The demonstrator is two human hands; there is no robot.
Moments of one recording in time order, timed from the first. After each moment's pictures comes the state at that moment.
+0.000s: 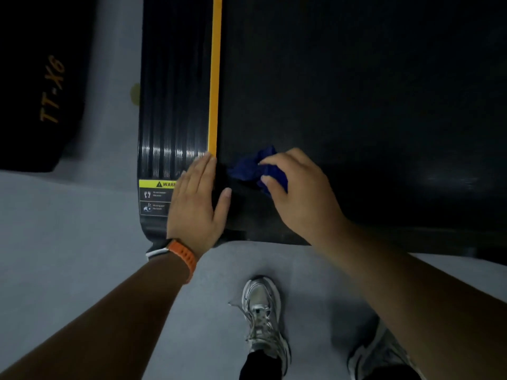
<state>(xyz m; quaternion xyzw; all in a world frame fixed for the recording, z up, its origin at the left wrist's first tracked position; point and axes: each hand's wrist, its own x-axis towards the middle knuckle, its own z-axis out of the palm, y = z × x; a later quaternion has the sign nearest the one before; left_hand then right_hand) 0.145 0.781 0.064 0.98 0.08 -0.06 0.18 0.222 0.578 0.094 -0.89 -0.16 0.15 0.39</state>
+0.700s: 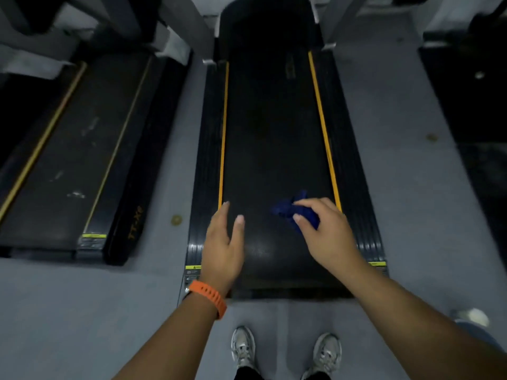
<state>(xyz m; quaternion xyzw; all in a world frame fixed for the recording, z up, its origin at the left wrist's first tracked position) 0.201 0.586 0.625 0.85 0.21 0.01 0.48 0.254 0.378 0.632 -0.89 -0.07 0.04 0.46</state>
